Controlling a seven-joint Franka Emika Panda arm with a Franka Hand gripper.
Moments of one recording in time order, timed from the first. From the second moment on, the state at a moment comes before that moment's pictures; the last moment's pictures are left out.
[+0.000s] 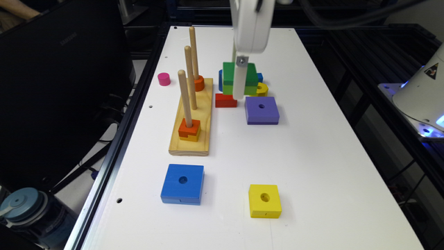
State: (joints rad) arm -0.42 0.08 0.64 -2.24 -0.05 2.35 1.03
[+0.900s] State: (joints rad) arm -0.50 0.01 0.71 -2.21 0.02 2.26 0.96
